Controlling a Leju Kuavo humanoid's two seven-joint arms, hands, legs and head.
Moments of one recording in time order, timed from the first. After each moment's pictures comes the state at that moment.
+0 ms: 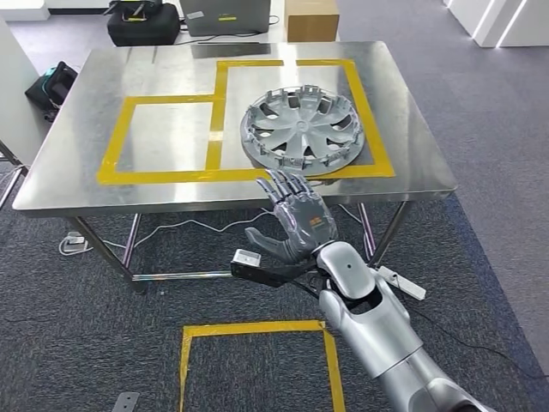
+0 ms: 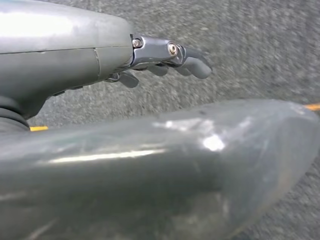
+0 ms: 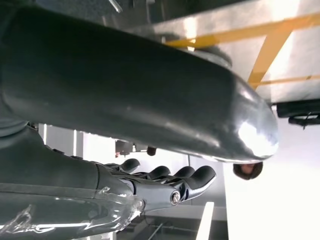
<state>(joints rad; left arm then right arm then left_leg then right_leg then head) -0.11 -0.13 1.14 -0.26 -1.18 0.15 -0.10 -0.47 0.09 0.54 -1.21 1.44 -0.19 -0.04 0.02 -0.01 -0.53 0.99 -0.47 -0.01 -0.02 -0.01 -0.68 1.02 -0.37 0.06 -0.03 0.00</state>
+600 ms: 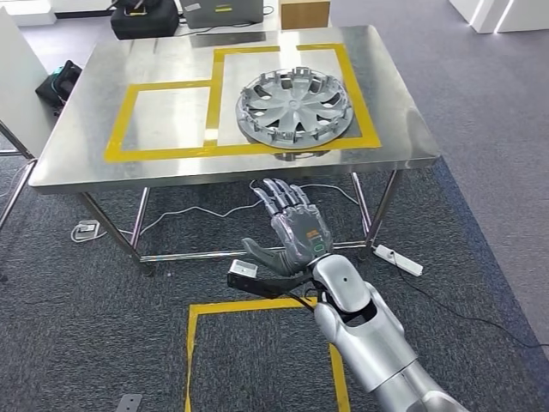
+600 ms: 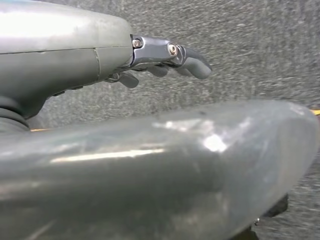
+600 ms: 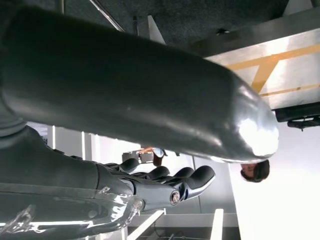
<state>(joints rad) -0.10 -0.12 1.15 -0.26 -1.18 0.15 -0.10 -0.41 0.12 0.54 -1.21 1.45 -0.22 -0.04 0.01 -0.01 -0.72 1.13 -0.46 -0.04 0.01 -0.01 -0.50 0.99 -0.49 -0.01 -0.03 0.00</state>
